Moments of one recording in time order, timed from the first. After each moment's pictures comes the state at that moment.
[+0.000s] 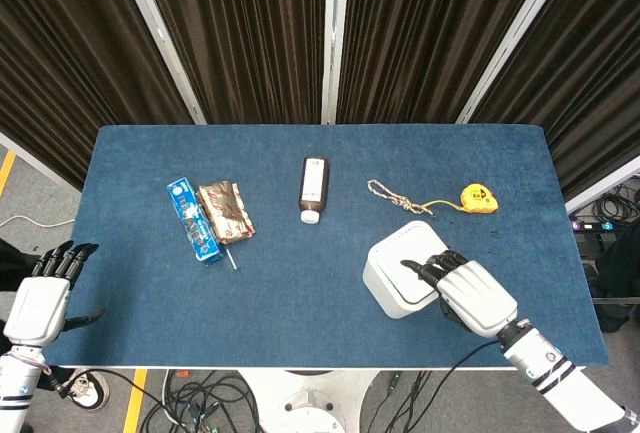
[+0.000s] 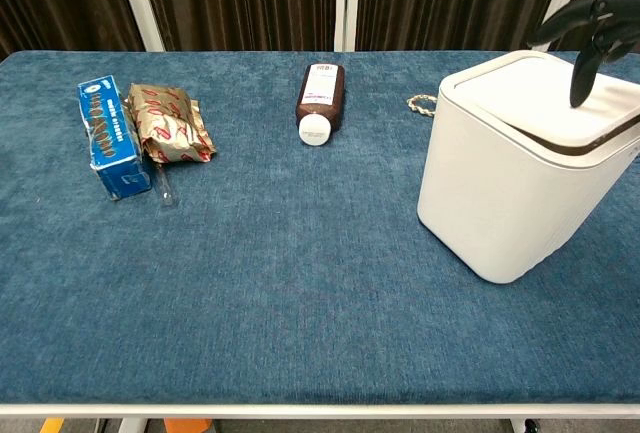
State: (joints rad) left arm -0.11 -1.19 -0.01 -1.53 1.55 1.49 0.00; right arm 0.47 -0.84 0.02 -2.07 -1.64 1.03 -0.14
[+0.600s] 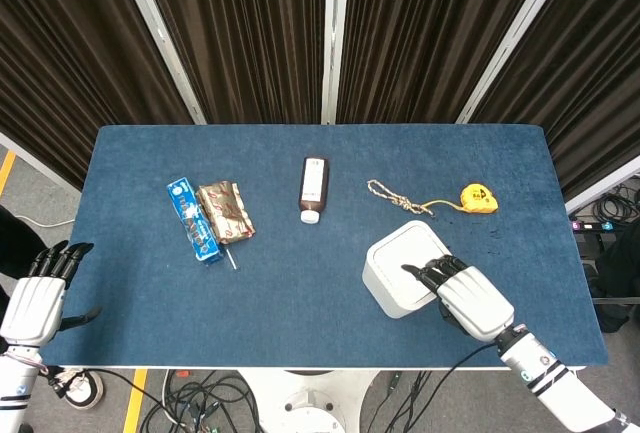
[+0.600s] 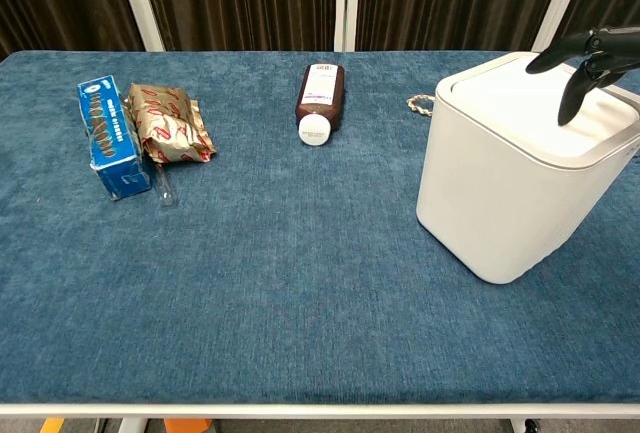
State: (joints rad) left arm -0.10 -1.20 -0.02 -1.52 1.54 1.49 -0.01; right arm 0.45 -0.92 -0.02 -2.00 -1.62 1.02 -0.17
